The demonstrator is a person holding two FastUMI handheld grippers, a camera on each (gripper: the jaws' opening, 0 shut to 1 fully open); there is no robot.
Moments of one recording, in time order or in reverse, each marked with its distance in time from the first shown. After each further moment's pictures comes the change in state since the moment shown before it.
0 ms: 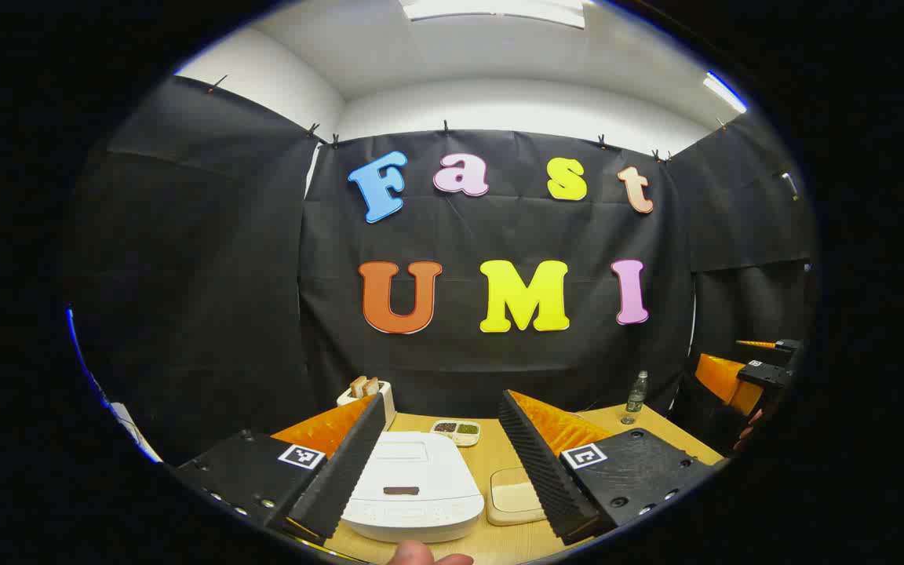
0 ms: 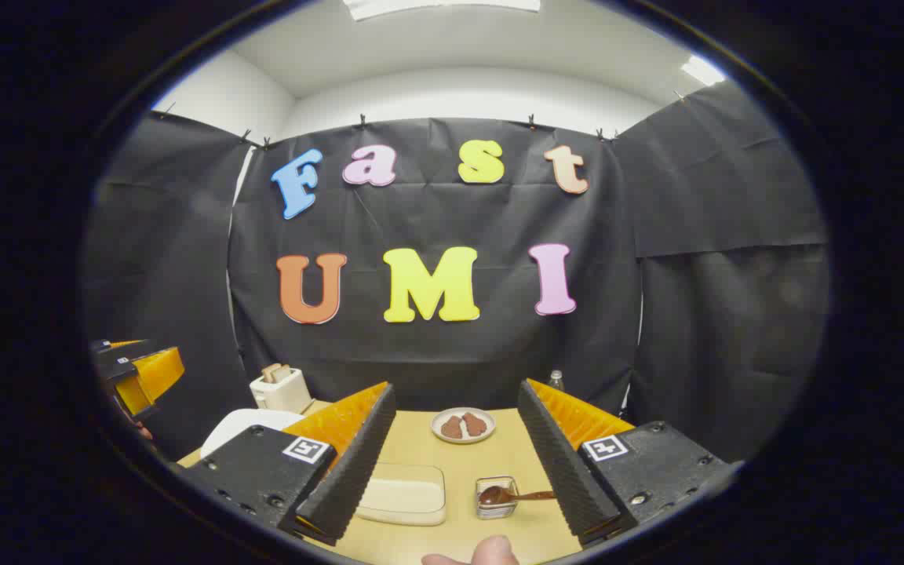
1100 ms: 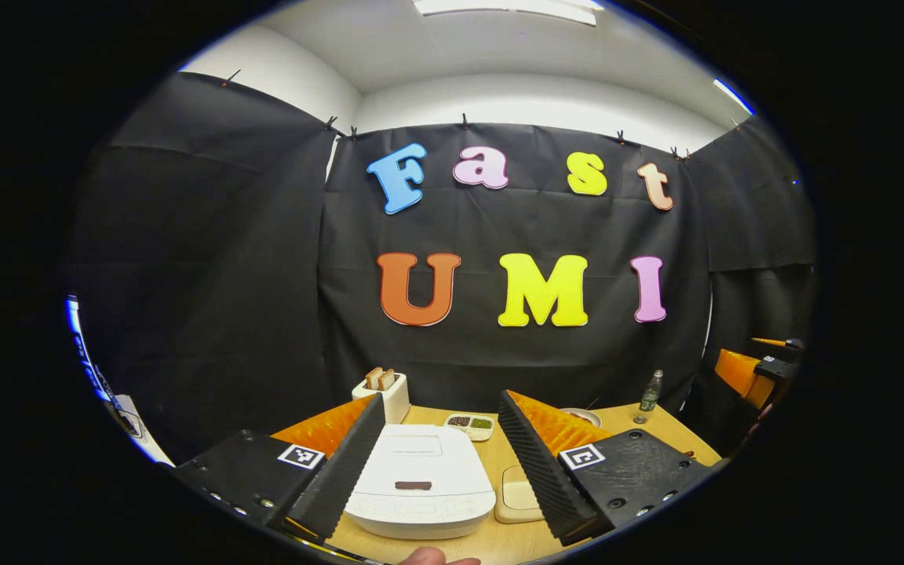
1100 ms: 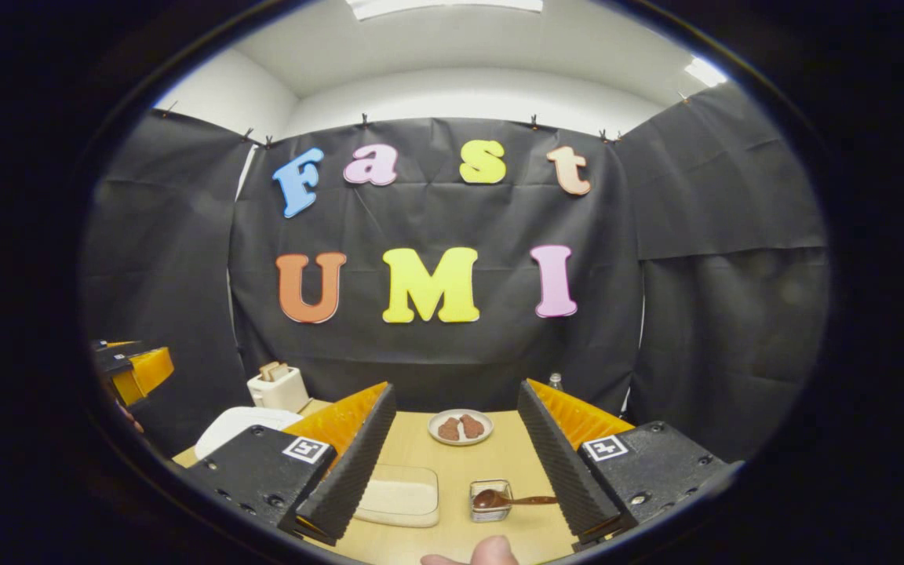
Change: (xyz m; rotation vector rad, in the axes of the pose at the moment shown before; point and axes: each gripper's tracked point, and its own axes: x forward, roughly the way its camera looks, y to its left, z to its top) left arm 0.000 0.013 -0.009 -0.021 0.038 0.066; right arm 0.010 -0.009 0.001 -0.012 -0.006 0.003
